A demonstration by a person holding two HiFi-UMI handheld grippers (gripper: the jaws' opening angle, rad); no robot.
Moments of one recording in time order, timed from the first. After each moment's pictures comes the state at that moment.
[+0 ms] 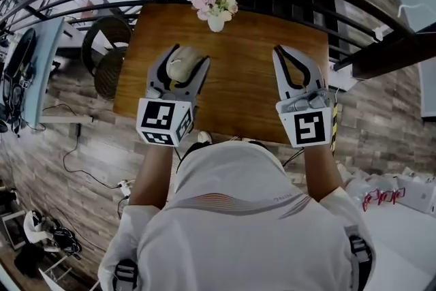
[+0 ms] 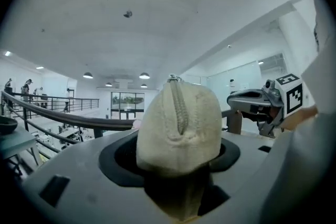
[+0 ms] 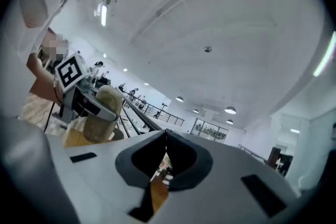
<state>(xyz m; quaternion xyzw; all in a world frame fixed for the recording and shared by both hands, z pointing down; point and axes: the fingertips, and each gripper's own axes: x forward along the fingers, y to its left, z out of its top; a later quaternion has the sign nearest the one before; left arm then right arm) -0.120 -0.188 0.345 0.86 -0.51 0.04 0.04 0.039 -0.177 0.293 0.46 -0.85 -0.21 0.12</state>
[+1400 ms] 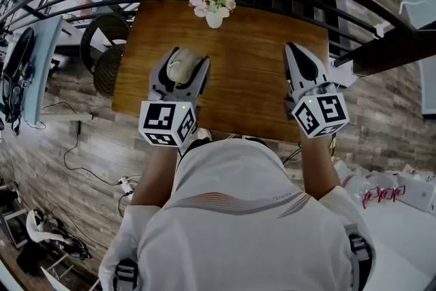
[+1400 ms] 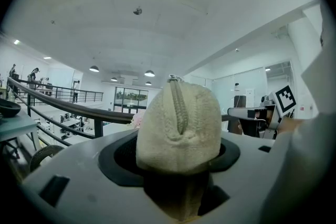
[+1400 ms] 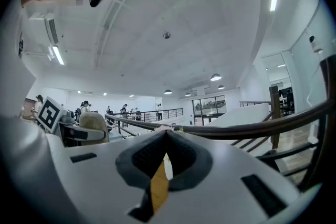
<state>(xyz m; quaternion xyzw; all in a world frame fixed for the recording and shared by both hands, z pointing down) -0.113 -0.187 0.363 0.85 -0.52 0.02 0.08 0.093 -0.201 0.335 0.50 -0.87 0.05 0.02</state>
